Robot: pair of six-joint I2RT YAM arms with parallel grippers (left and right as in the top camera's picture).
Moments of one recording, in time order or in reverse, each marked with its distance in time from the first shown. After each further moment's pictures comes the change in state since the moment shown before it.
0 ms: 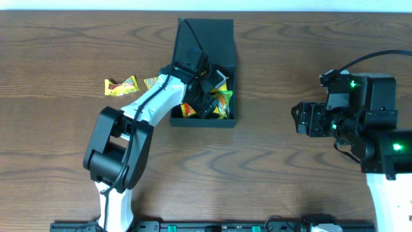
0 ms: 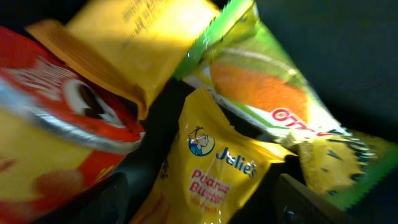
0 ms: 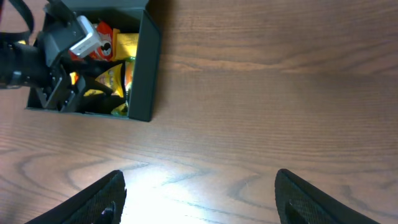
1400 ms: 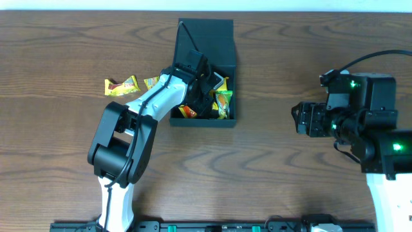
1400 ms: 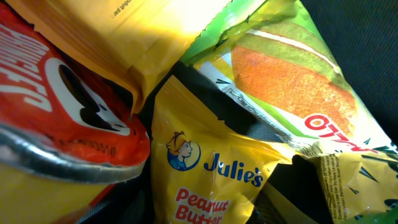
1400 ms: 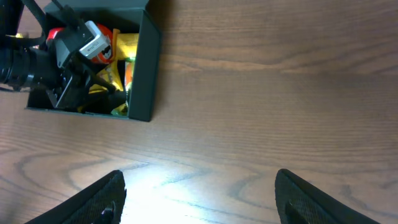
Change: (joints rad) left arm 0.006 0.047 0.000 0.008 0.014 -0.092; right arm 0.000 0.000 0.000 0.000 0.000 0.000
